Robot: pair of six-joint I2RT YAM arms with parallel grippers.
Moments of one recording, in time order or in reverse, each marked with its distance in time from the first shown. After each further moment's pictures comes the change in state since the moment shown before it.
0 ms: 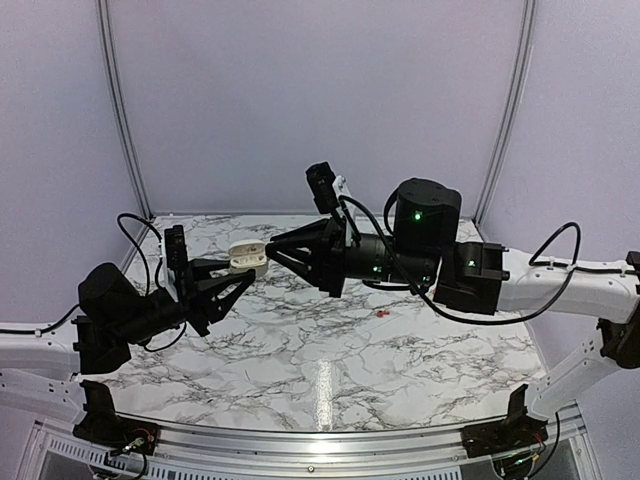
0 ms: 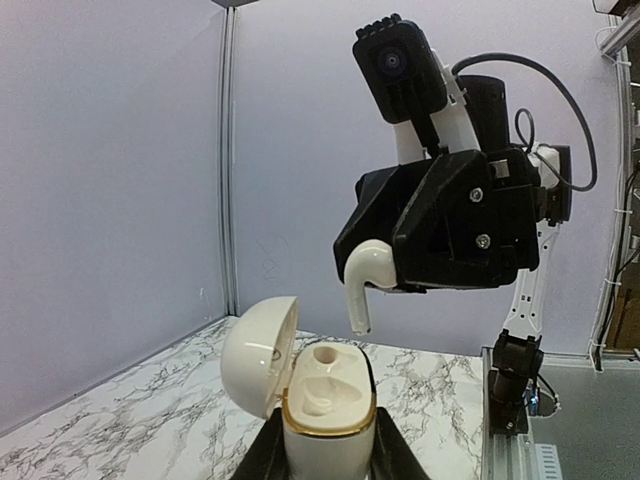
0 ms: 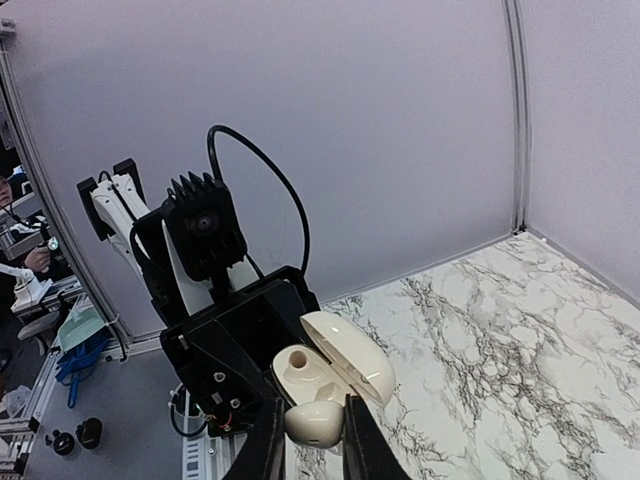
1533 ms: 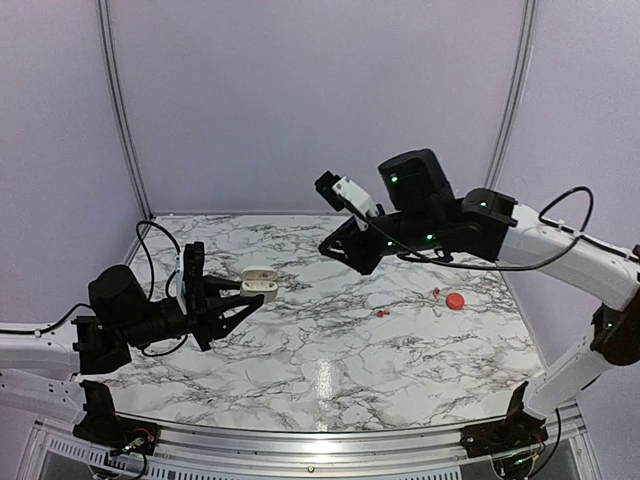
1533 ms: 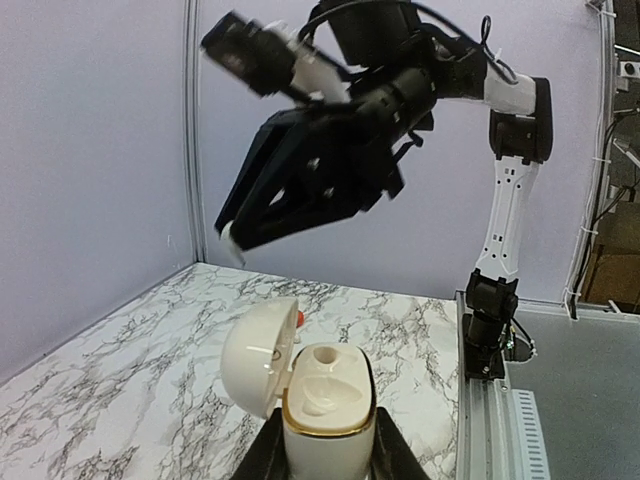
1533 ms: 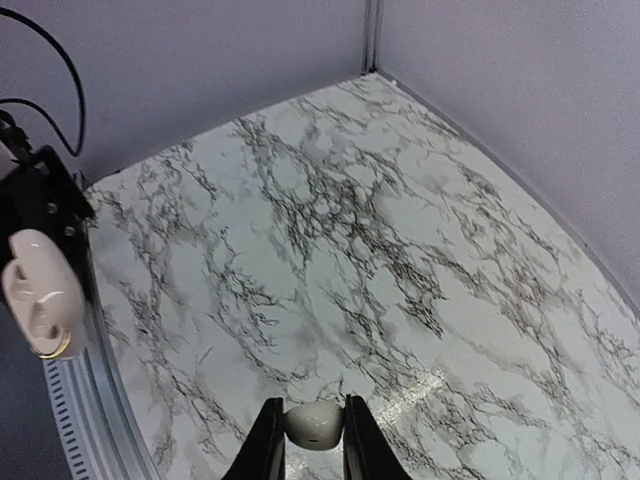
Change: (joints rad) left arm 0.000 -0.003 -0.002 -0.152 0.087 -0.010; right arm -0.184 0.090 0.275 -0.748 0.178 -0.215
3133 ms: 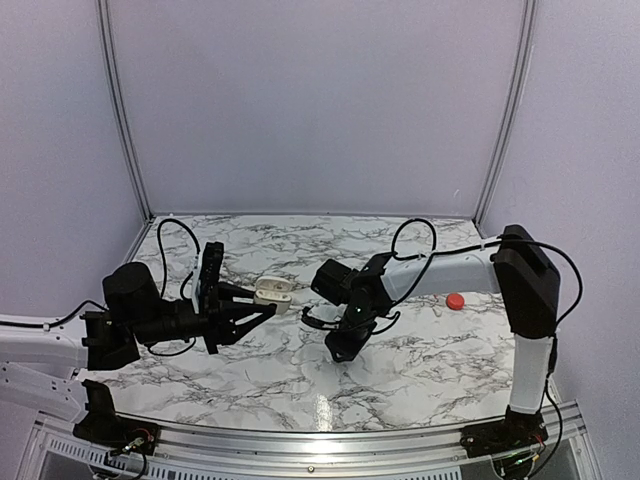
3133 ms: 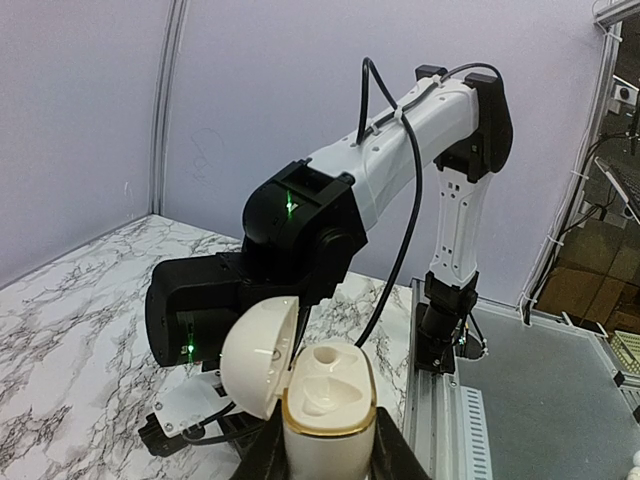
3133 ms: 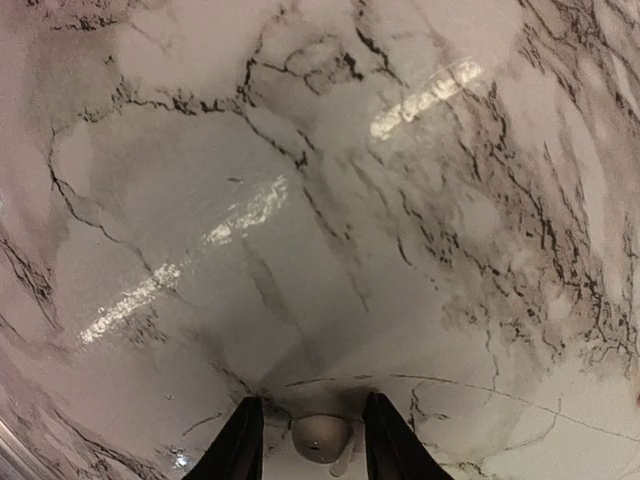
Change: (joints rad) left arm -0.005 0.080 0.040 -0.031 0.071 -0.146; right arm -0.012 0.489 -0.100 -0.206 -0.020 0.013
